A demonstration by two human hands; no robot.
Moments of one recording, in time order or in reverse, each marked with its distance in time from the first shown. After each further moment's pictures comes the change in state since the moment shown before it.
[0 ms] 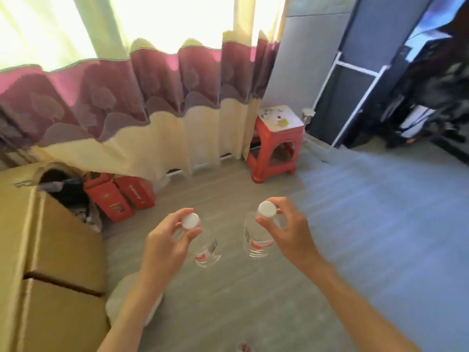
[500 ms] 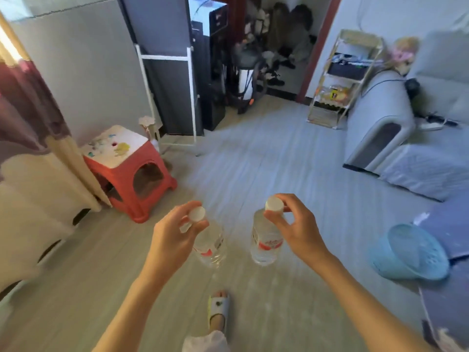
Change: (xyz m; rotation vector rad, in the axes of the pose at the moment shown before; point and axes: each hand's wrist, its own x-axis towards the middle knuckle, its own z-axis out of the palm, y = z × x) left_hand 0.159 0.168 0.360 -0.165 -0.711 0.251; right_hand 0.019 0.185 -0.278 -0.182 0.557 0.453
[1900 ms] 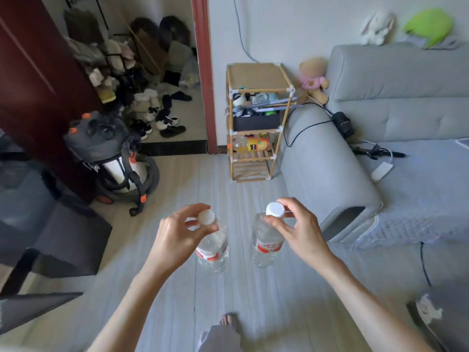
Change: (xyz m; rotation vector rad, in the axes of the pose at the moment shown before) left_hand 0.945 0.199 0.566 0.070 -0.523 0.197; right_hand 0.843 0.429 -0.345 -0.135 0.426 0.227
